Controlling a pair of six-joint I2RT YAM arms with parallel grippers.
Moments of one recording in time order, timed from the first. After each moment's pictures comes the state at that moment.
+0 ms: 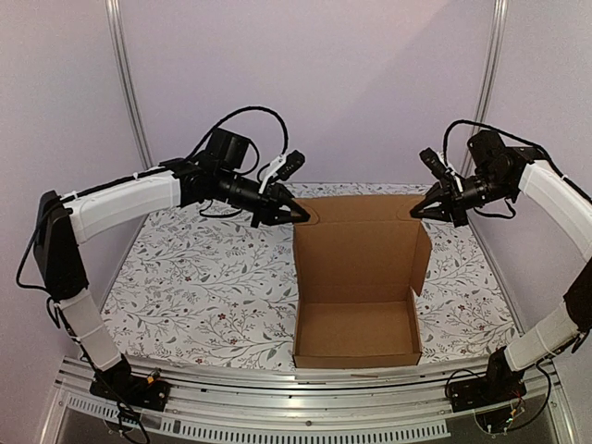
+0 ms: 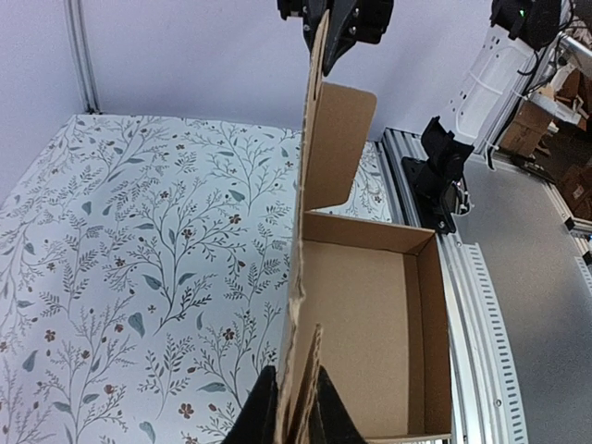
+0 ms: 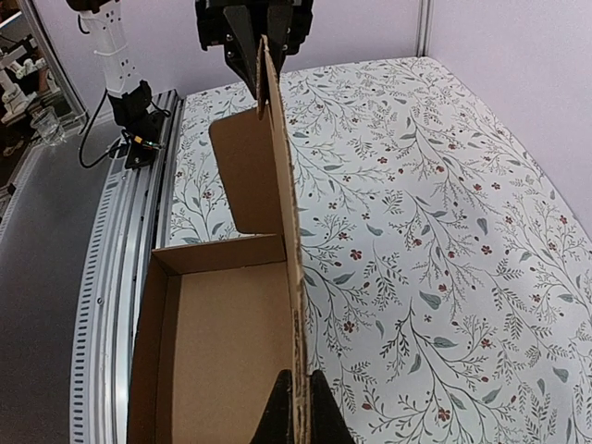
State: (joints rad) left arm -0.66 1.74 1.51 -0.39 0.84 0.33; right arm 0.18 1.44 1.43 -1.06 -0.99 -0.86
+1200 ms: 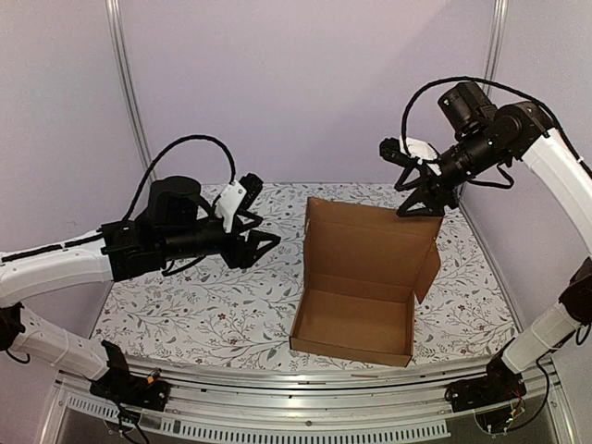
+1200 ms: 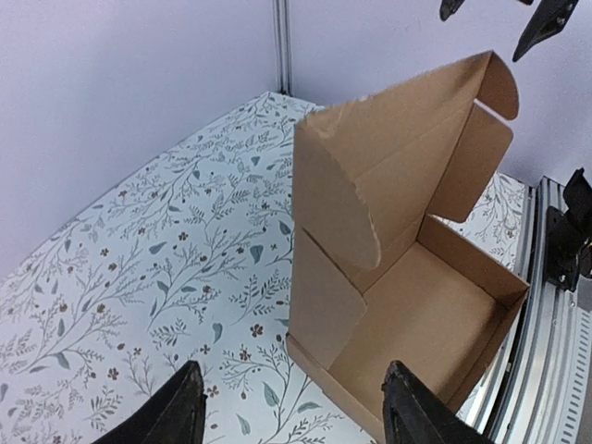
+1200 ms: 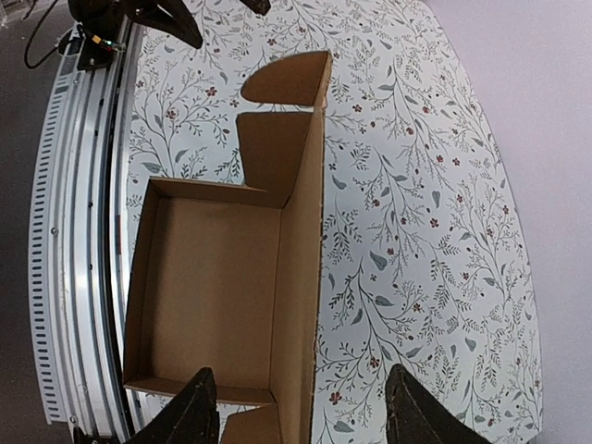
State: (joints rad) left arm -0.90 1.22 0.98 -0.09 0.06 0.04; right arm 0.55 1.50 1.89 -1.33 -0.45 -0.79
